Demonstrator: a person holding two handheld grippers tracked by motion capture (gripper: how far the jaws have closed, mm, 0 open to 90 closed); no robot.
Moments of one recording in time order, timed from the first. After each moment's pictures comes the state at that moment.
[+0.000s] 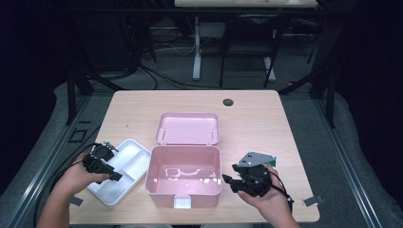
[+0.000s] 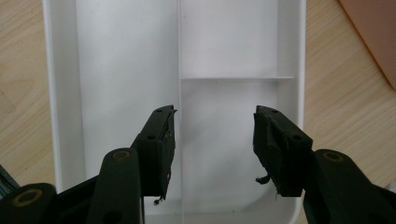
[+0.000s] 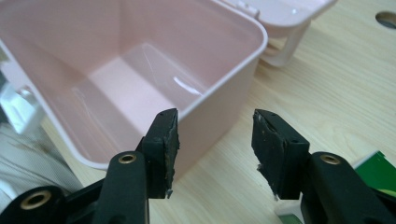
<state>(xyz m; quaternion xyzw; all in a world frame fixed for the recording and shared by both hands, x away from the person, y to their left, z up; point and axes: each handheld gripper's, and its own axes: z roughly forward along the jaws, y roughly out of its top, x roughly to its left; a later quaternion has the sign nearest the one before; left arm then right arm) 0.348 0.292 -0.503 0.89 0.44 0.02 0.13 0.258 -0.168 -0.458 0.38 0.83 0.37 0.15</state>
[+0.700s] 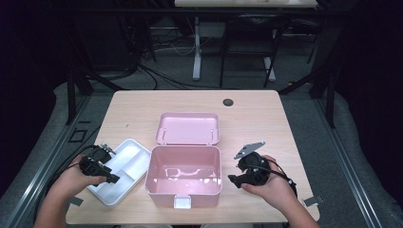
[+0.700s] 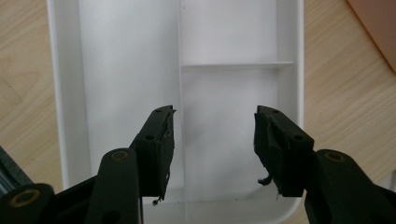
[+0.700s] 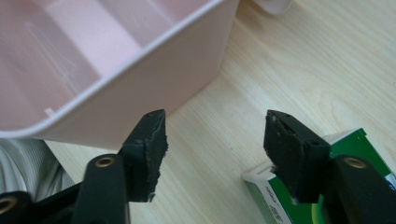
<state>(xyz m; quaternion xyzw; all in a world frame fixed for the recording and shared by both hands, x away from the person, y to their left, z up) 0.340 0.296 -0.501 0.90 0.43 0.04 0.13 0.294 -0.174 -0.466 0.36 0.89 0.26 0.12</state>
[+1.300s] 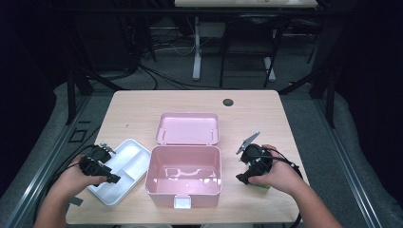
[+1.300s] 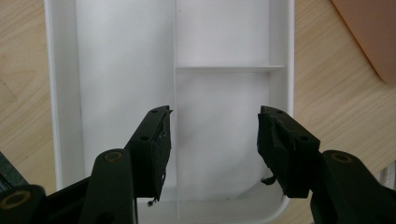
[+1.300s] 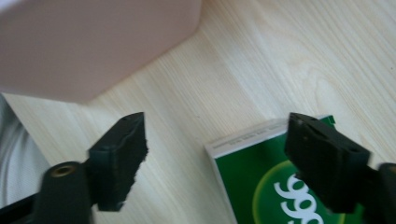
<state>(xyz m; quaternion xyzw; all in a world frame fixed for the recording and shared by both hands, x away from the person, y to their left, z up) 0.339 0.296 -0.498 0.89 0.43 0.03 0.14 0.328 -0.189 -0.470 0.31 0.93 0.17 0.08</state>
